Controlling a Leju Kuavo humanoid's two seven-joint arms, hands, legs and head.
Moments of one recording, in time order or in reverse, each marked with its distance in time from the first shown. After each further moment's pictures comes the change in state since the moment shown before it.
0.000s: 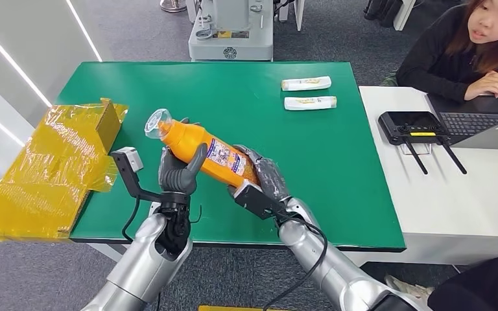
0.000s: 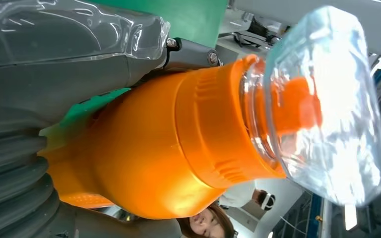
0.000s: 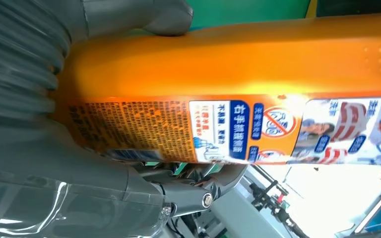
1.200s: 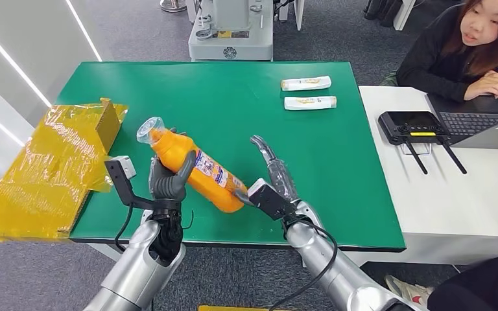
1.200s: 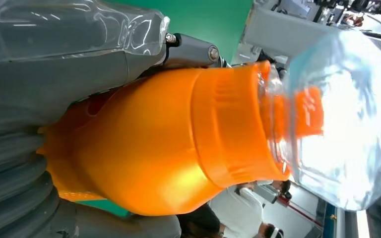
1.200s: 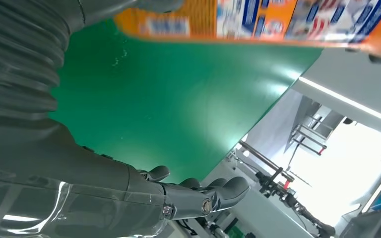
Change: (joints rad) left arm 0.032 0.013 0.026 0.010 -0.025 0.048 -0.017; right arm 0.048 -0.035 -0.040 -0.072 -0.022 0.006 -0.015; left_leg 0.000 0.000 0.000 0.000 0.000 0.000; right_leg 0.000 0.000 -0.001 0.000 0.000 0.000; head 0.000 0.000
